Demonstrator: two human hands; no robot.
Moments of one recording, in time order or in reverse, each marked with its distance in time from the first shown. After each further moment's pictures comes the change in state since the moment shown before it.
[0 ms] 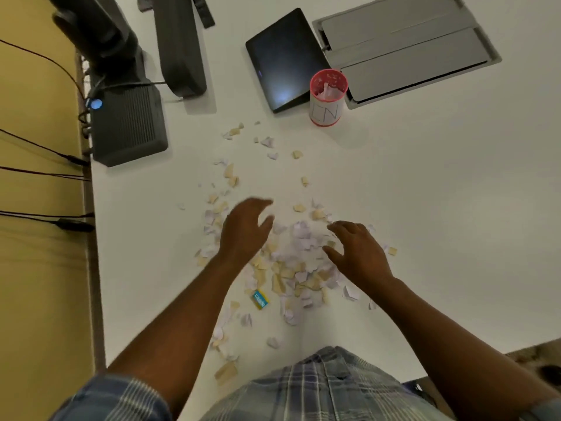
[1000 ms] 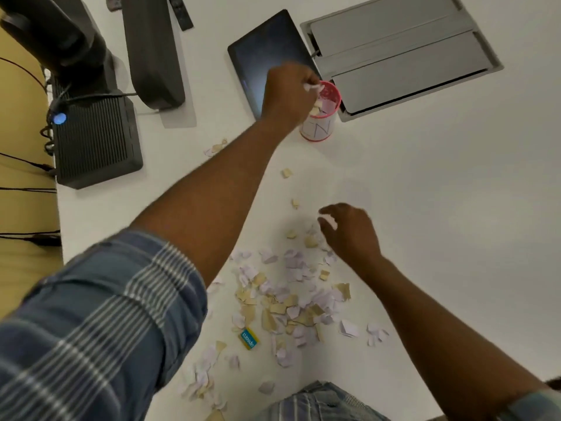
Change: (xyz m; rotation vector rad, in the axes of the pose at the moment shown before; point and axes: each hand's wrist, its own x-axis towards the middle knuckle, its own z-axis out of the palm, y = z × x) left_hand 0.256 0.124 -0.001 -0.117 0.118 0.035; right_hand 0.096 0.002 -0.027 0.157 0.099 0.102
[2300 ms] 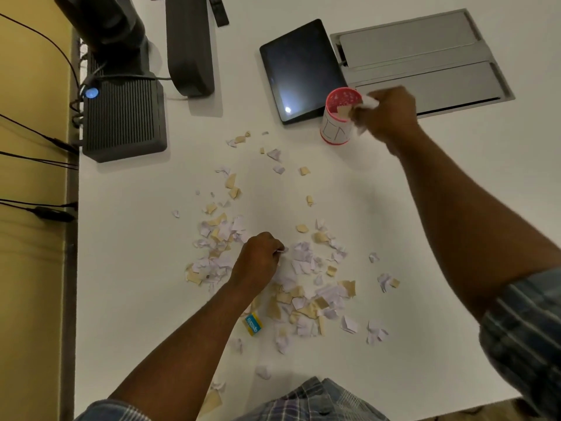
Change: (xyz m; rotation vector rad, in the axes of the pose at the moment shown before) left_hand -0.263 -0.124 -0.009 0.100 -0.273 -0.162; right_hand 0.145 -0.049 -0.104 0.220 0.179 0.068
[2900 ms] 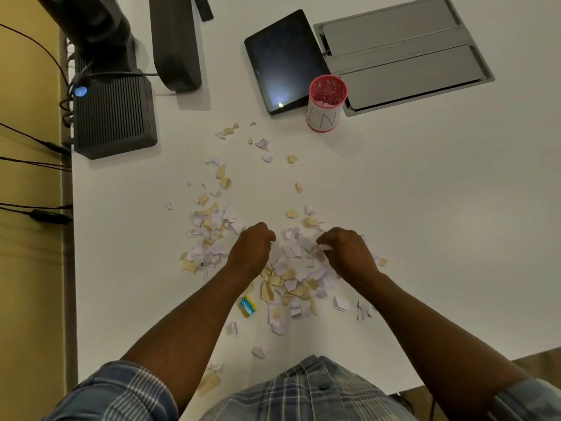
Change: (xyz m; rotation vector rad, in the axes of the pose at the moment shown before) left_hand 0.001 -0.005 0.012 0.194 -0.122 -0.011; right_hand -0.223 0.098 0.066 -0.277 -0.356 -0.203
